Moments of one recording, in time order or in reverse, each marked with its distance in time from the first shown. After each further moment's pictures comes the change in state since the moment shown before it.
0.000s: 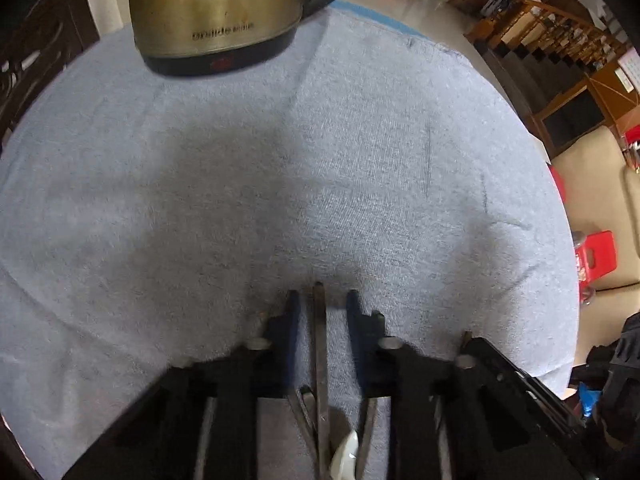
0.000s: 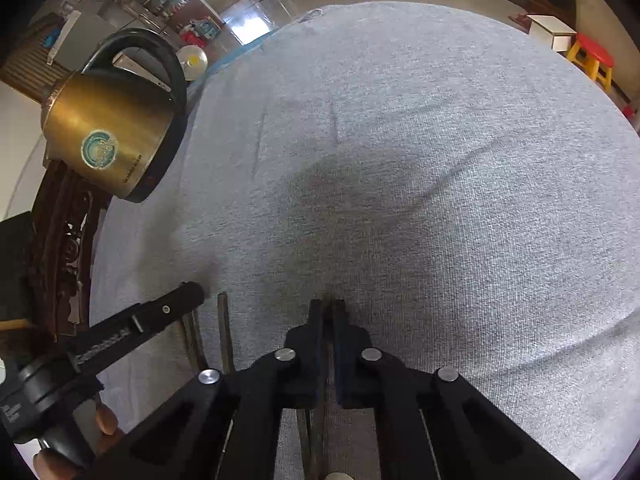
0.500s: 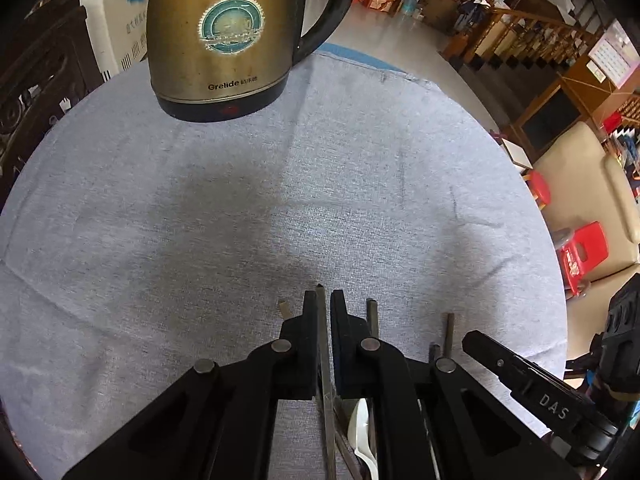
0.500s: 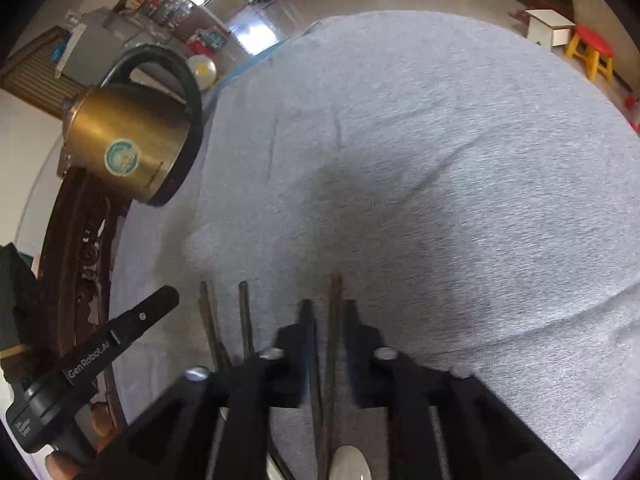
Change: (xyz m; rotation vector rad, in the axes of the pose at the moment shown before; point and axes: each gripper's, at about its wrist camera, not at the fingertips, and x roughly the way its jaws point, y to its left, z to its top) left arm -0.049 0.012 -0.022 0.060 -0.111 -0.028; right arm -0.031 -0.009 -0.011 0.022 0.000 0.048
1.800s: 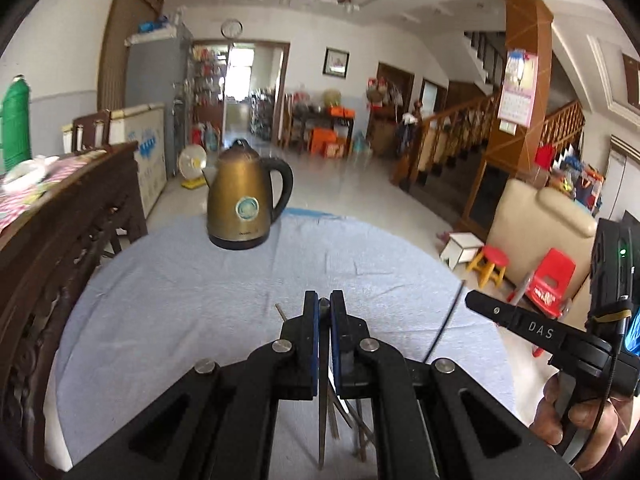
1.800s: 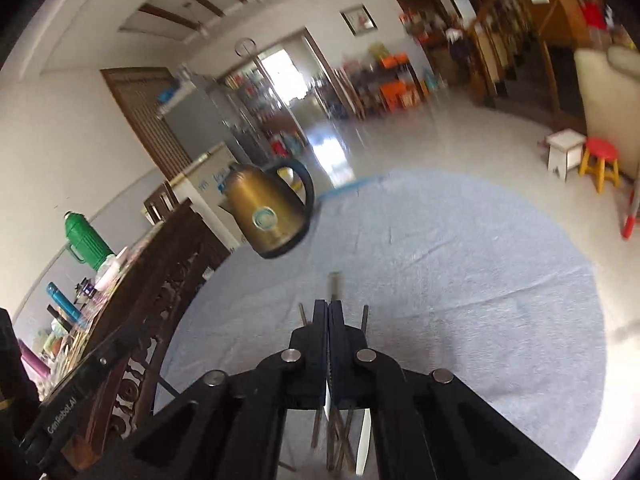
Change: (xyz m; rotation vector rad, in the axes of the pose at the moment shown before) left arm -0.253 -0.040 -0.206 0.175 -0.642 -0.029; right arm -0.218 0.011 -0.154 -0.232 -0.528 0.124
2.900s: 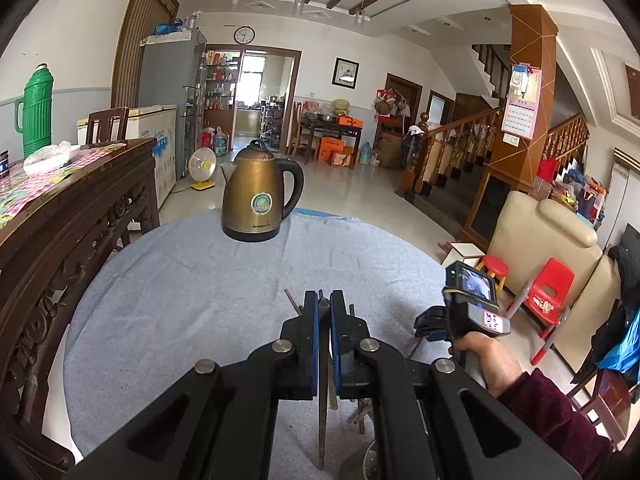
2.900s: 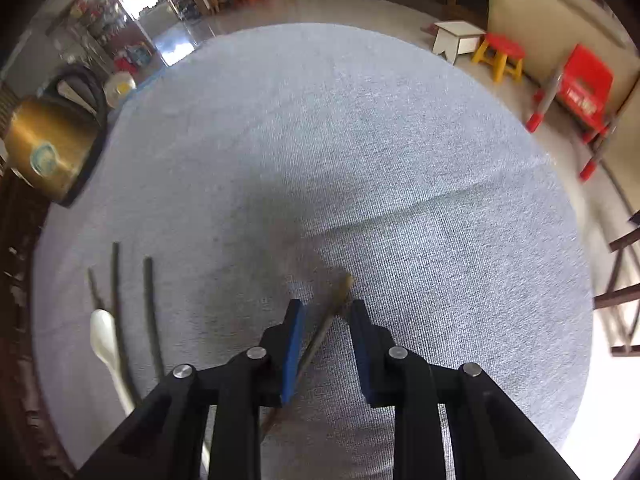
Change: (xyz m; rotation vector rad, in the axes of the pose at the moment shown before) left arm -0.032 0.003 -0.034 -0.035 -0.023 0.017; right arm 0.173 -0.115 -0.021 0.177 0.490 -0.529
